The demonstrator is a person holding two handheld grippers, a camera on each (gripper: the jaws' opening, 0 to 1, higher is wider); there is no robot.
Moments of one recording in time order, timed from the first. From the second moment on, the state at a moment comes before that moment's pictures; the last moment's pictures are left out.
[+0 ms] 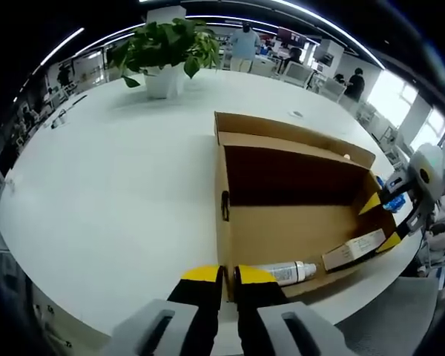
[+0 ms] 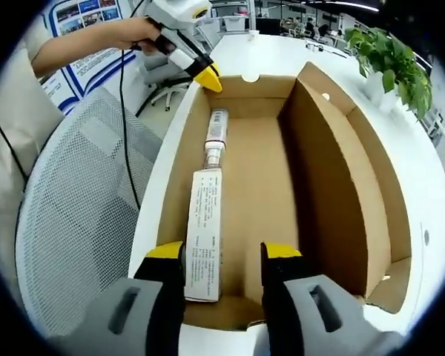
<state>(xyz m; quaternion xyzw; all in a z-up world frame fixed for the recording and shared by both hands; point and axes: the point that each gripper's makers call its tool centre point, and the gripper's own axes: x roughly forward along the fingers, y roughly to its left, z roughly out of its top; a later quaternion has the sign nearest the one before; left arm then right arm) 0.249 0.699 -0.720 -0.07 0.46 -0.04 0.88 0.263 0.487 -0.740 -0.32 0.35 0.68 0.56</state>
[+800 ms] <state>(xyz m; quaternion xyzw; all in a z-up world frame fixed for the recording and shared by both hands) 0.249 0.699 -0.721 -0.07 0.46 -0.04 0.88 0.255 0.487 -0.742 -0.32 0.38 0.65 0.57</state>
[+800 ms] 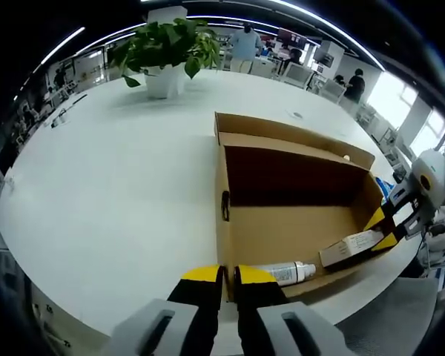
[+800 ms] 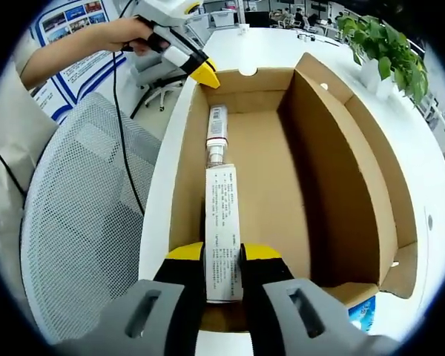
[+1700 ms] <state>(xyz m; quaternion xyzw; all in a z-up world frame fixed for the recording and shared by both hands) 0.250 0.699 -0.721 -0.07 0.47 -0.04 0.88 0.271 0.480 -0.689 -0.29 0.35 0.64 0.62</state>
